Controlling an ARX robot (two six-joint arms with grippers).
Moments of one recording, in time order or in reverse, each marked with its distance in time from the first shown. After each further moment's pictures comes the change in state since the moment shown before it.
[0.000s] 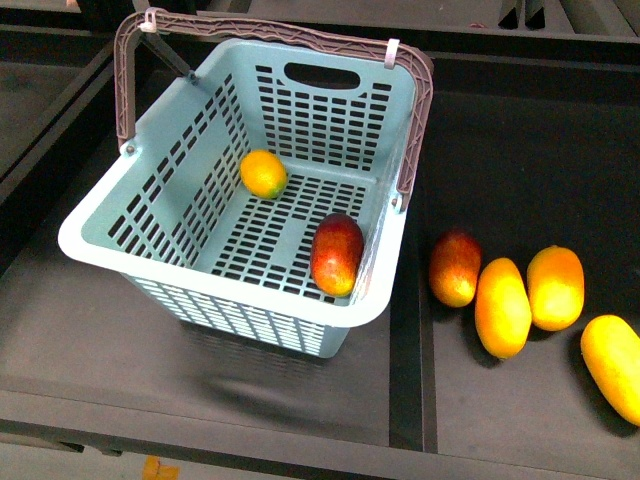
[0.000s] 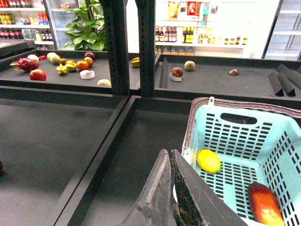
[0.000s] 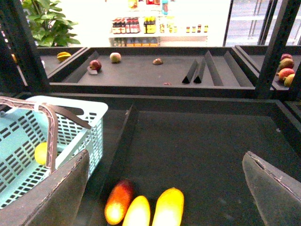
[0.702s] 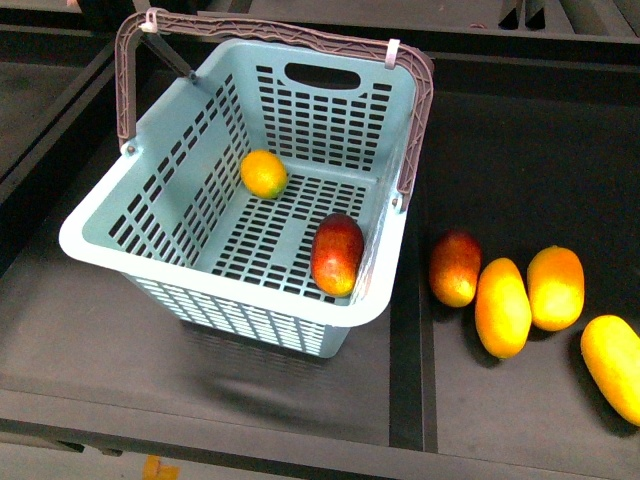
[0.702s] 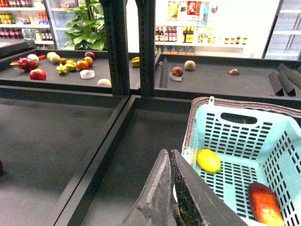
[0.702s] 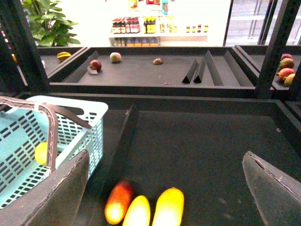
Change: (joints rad) left arm 0.000 0.006 0.000 0.004 0.000 0.000; right arm 0.000 0.000 0.000 0.000 0.000 0.000
